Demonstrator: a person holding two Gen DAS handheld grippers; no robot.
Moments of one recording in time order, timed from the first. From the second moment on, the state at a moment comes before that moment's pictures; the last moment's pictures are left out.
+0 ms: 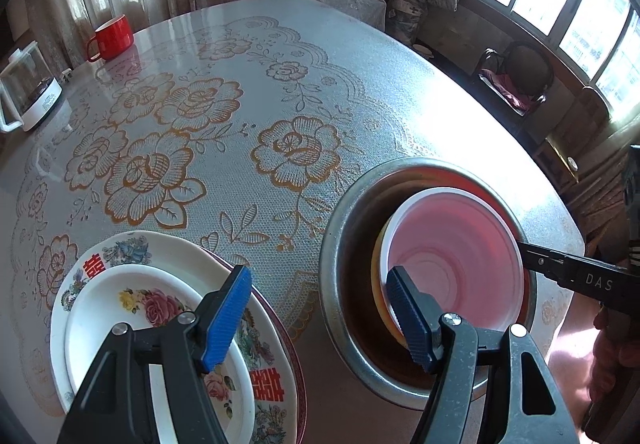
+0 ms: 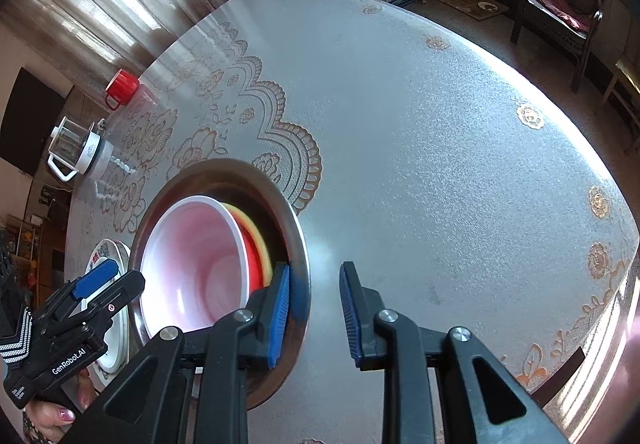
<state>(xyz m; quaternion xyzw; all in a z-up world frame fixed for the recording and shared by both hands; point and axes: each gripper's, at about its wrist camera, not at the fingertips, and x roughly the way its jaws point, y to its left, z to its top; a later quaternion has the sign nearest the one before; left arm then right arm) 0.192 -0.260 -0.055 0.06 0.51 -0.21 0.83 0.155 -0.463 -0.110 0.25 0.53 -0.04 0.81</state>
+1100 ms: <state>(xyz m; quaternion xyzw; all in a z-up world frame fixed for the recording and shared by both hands) 0.201 -0.272 -0.074 0.09 0.54 -0.22 0.80 0.172 -0.456 -0.124 0.24 0.55 0.02 0.80</state>
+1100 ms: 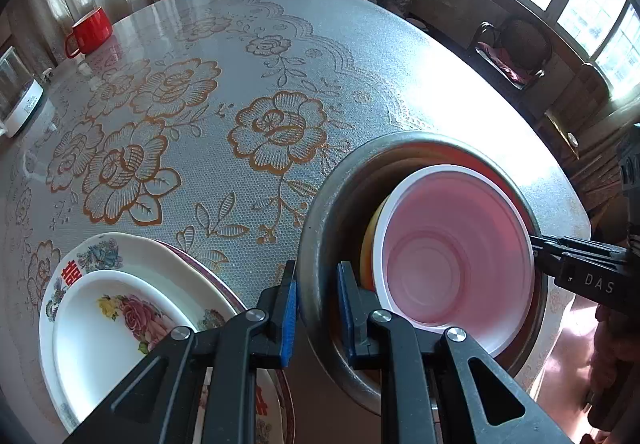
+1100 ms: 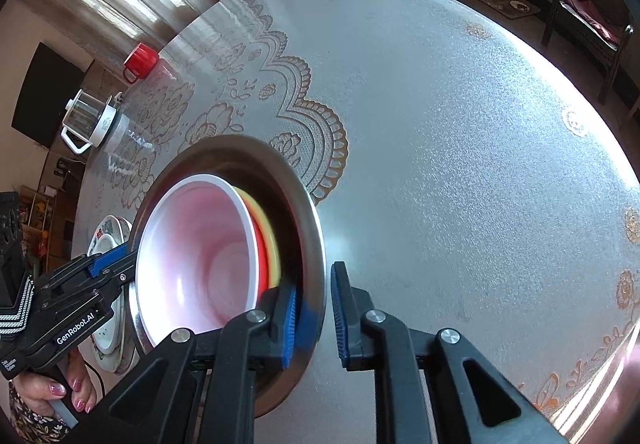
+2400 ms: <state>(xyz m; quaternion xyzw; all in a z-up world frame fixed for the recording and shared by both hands) 0.217 -0.276 -0.092 0.01 0.56 -0.20 0.80 0.186 -0.496 -0.127 0.24 0.52 0.04 0.82</state>
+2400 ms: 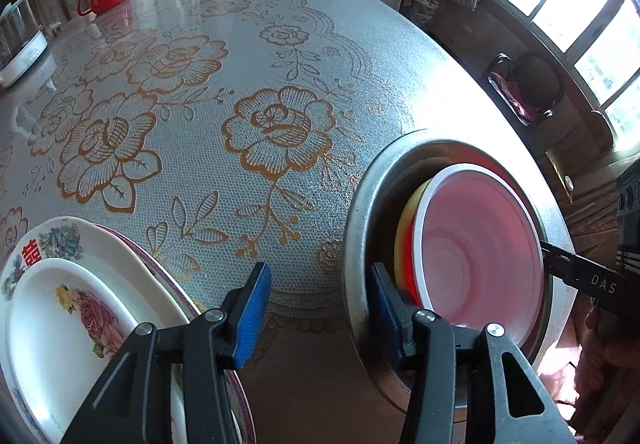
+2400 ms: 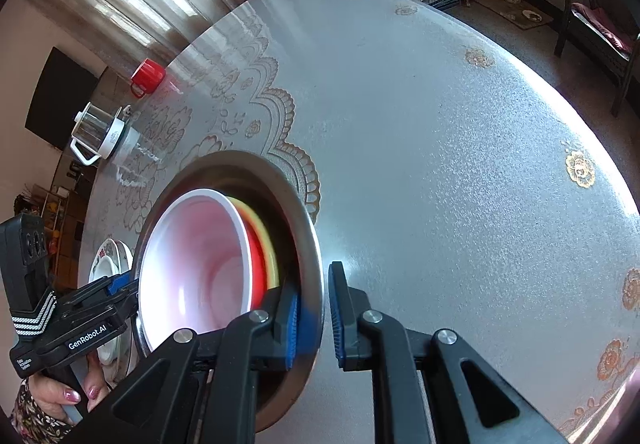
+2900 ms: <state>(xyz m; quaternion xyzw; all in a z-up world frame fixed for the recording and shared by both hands) 0.201 -0.294 -0.084 0.03 0.55 -0.23 0.81 0.184 -0.499 -0.130 0.26 0.52 0.07 0.81</state>
